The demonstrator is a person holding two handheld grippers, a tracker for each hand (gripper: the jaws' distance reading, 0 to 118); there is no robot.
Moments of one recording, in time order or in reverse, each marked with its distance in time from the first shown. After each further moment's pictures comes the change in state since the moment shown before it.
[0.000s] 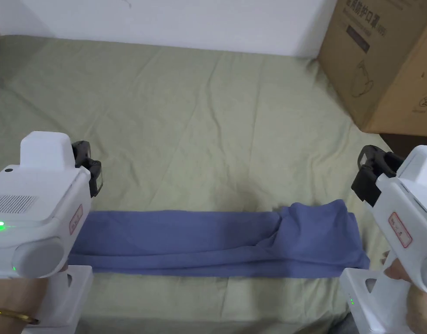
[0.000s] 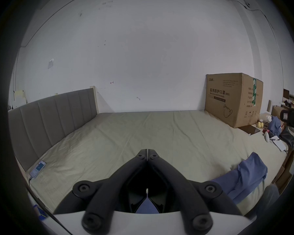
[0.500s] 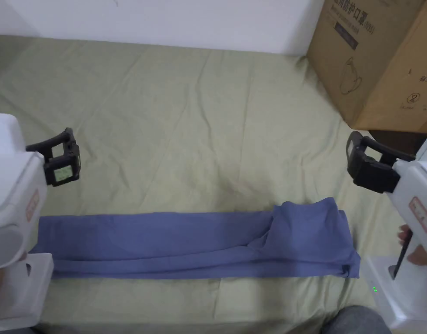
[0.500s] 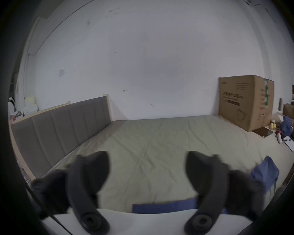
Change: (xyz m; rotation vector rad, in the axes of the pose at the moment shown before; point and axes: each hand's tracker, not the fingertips) left arm -0.006 0.021 0.003 0.055 0.102 -0.050; right arm 0.020 0.020 0.003 0.026 -0.062 0.063
